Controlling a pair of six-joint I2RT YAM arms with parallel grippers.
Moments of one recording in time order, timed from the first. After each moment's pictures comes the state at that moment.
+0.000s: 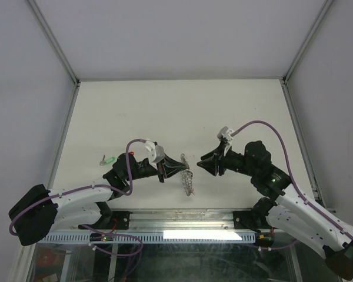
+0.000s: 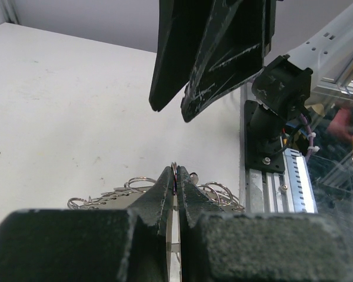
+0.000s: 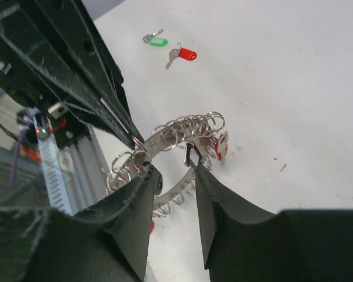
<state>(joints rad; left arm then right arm) -0.89 1.04 0.33 0.82 0.46 -0.16 0.73 0.67 0.58 -0.16 -0.39 0.23</state>
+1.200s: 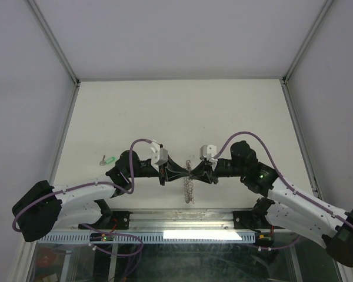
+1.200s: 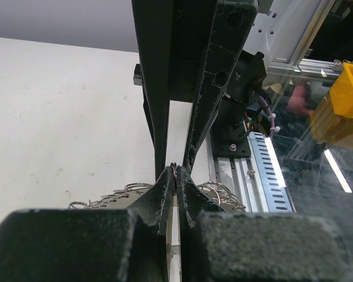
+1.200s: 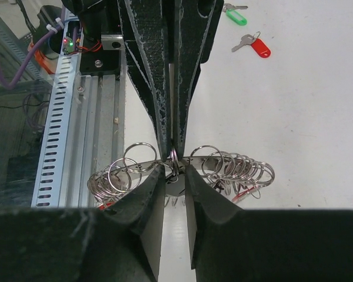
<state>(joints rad) -0.89 1.10 0.37 0.83 0.66 -0.16 0.82 0.80 0.53 -0.08 -0.68 -0.22</state>
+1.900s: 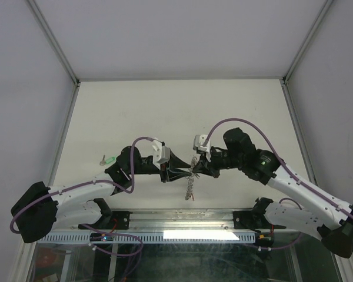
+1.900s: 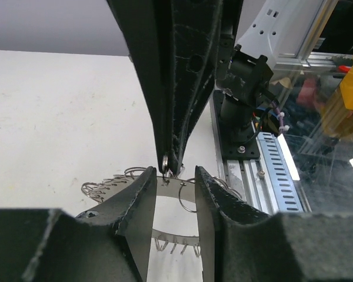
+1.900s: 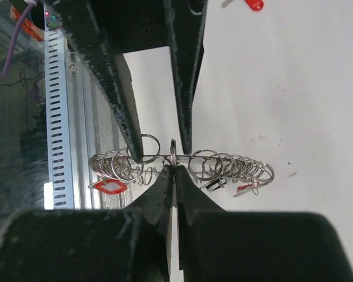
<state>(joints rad) -0.89 1.09 0.43 0.74 0.67 -0.10 0.83 0.90 0.80 -0.46 -0.58 -0.27</state>
